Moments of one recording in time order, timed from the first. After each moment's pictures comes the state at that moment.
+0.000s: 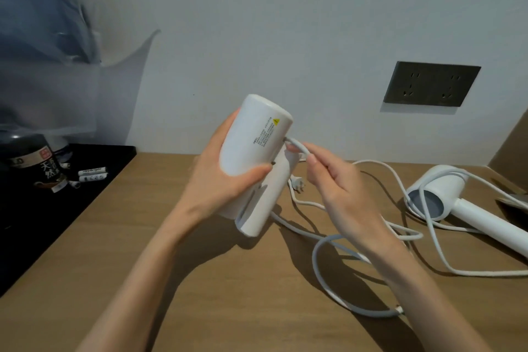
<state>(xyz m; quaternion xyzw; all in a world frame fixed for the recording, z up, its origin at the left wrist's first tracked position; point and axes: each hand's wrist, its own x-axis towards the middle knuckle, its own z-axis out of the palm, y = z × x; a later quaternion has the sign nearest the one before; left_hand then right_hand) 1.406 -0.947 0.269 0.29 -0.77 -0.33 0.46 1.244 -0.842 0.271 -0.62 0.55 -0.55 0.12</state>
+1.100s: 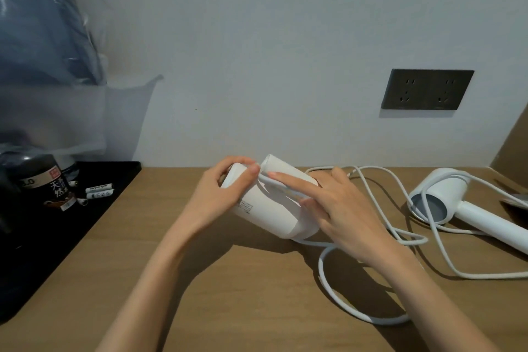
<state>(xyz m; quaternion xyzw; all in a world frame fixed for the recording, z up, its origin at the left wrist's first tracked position) 1.409 -0.954 0.261 0.33 -0.72 -0.45 0.41 1.221 -0.848 0.243 -0.74 0.62 -0.24 -0.14</state>
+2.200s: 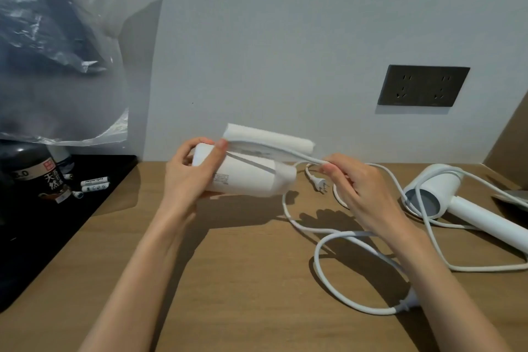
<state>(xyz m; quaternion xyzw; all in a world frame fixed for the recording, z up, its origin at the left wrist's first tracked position) 1.415 -0.961 0.268 0.39 -0.53 -0.53 0.54 1.182 -0.851 0.248 -0.67 0.62 -0.40 -0.09</state>
